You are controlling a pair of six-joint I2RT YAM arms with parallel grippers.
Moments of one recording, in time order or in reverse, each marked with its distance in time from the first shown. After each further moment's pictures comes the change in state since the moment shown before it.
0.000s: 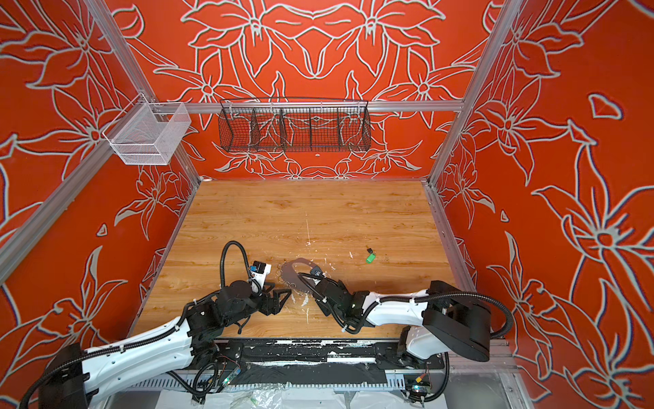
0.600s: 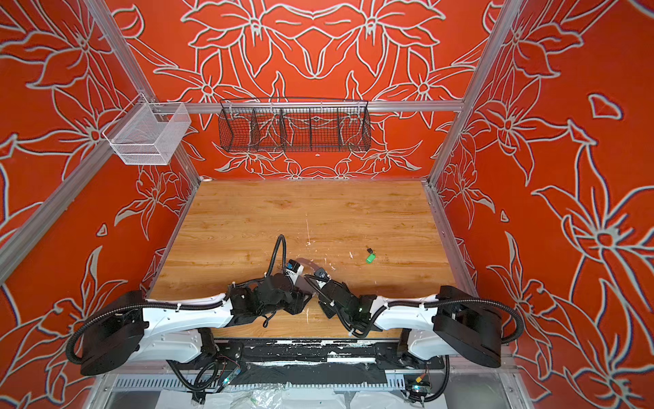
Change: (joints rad) left arm -0.141 0.496 0.245 0.047 -0.029 -0.020; right arm 0.000 -0.070 -0.072 0.077 -0.048 0.002
